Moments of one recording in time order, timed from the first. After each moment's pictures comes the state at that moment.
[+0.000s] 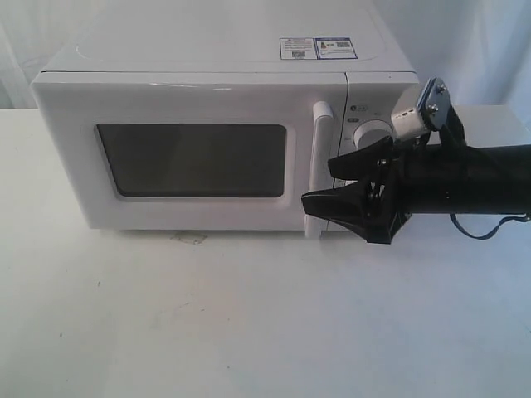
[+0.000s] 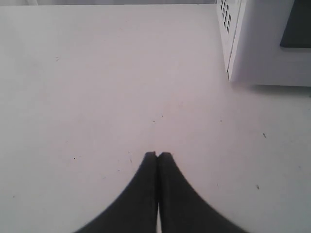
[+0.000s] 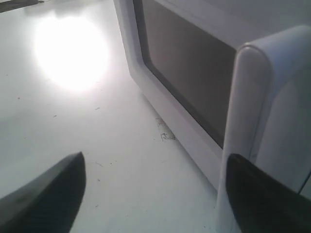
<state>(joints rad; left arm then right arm) 0.05 0.01 0.02 0.00 0.39 0.00 -0.02 1.58 -0.76 1.62 0.98 -2.12</state>
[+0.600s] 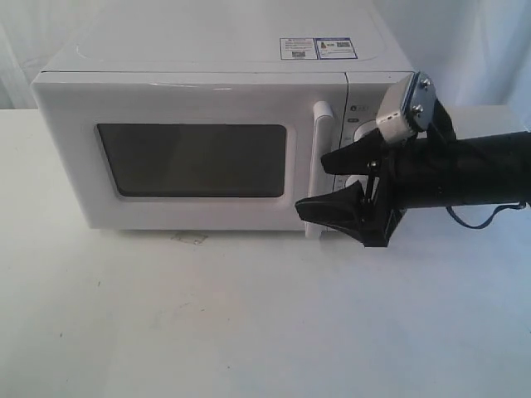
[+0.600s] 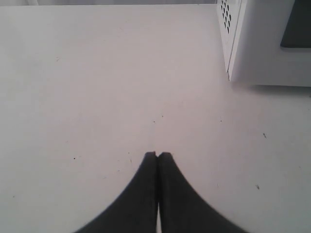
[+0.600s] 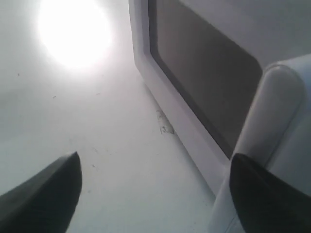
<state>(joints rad) 0.05 0.01 0.02 0.00 0.39 0.00 0.01 1.58 -0.81 1.52 0.94 -2.12</state>
